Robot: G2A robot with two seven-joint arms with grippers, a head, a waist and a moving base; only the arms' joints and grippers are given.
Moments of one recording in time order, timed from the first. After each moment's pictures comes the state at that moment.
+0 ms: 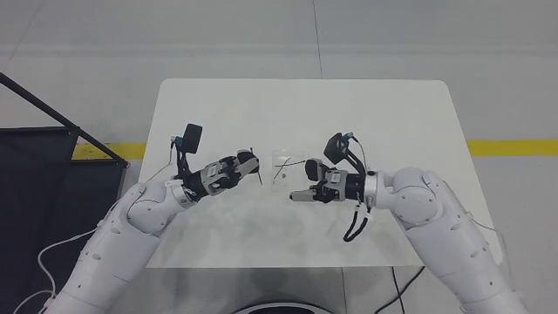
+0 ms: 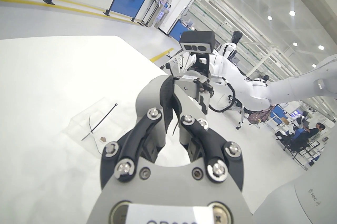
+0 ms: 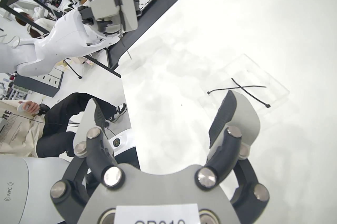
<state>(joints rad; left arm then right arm) 1.15 -0.99 -1.15 -1.47 0.21 -0.94 -0.29 -0.94 -1.08 1.01 -1.54 -0.27 -0.56 0.81</state>
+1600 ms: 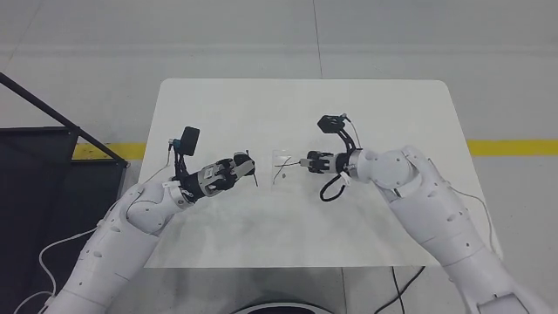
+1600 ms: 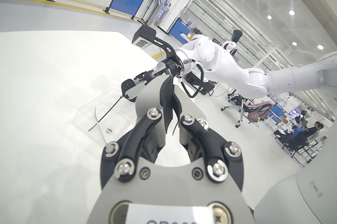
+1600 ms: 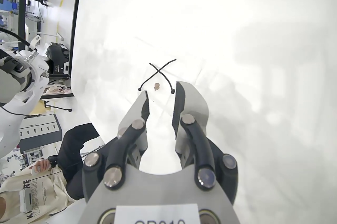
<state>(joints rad) 1.14 -1.00 -1.15 -1.41 0.21 -1.00 -0.29 -0.72 -1.16 0.86 -1.29 -0.28 -0.07 0.87</state>
